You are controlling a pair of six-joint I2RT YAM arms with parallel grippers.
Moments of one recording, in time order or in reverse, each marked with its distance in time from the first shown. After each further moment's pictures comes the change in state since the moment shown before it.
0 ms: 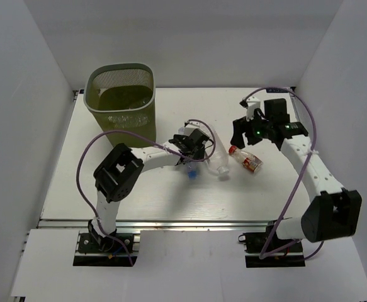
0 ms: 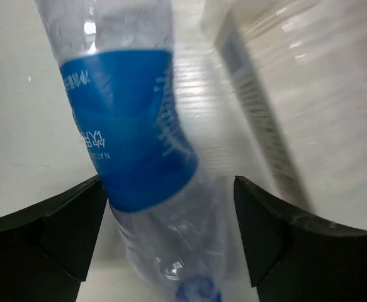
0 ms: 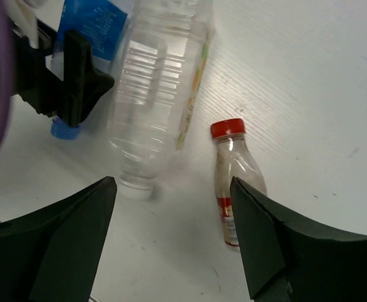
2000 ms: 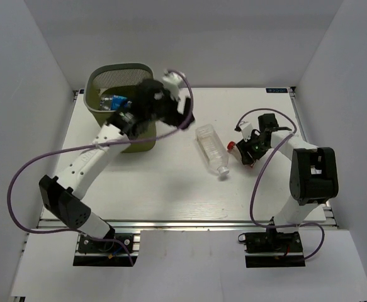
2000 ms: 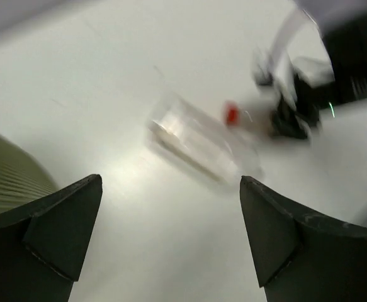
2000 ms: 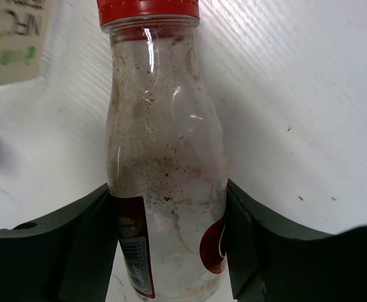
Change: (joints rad) left arm 0.254 -0.438 0.345 -0.270 0.565 0.471; right arm -0.127 0.331 -0.151 0.104 0.106 -0.414
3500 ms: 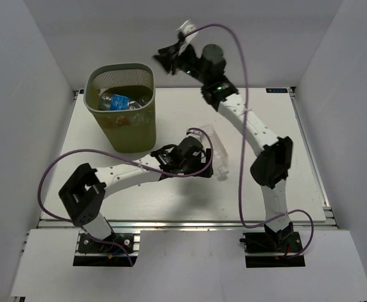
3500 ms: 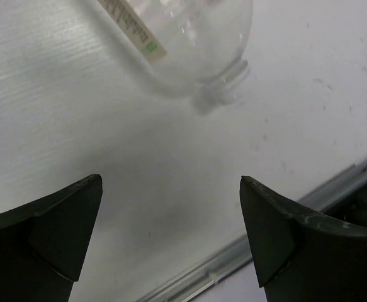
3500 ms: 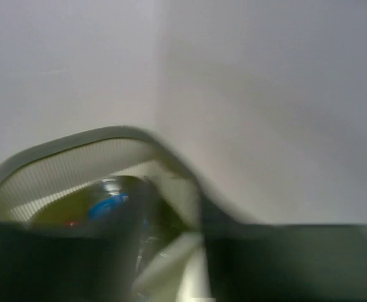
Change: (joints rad) left arm -0.360 0.056 -0.583 0.259 -0.175 -0.554; right arm 0.545 0.425 1.178 0.723 -0.161 0.653
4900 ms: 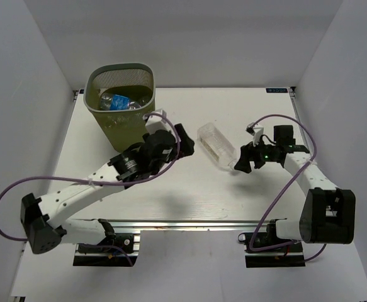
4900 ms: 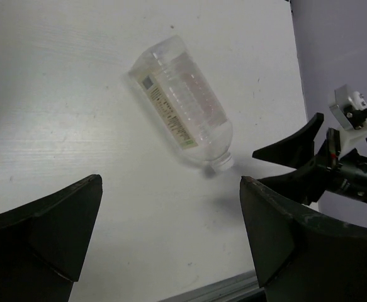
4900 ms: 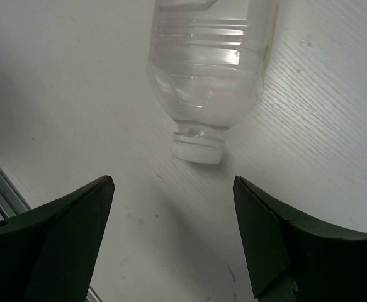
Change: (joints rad) left arm -0.011 -0.306 0.079 -0.111 -0.427 -0.187; right arm -0.638 -0.833 -1.388 -0.723 -0.278 -0.453
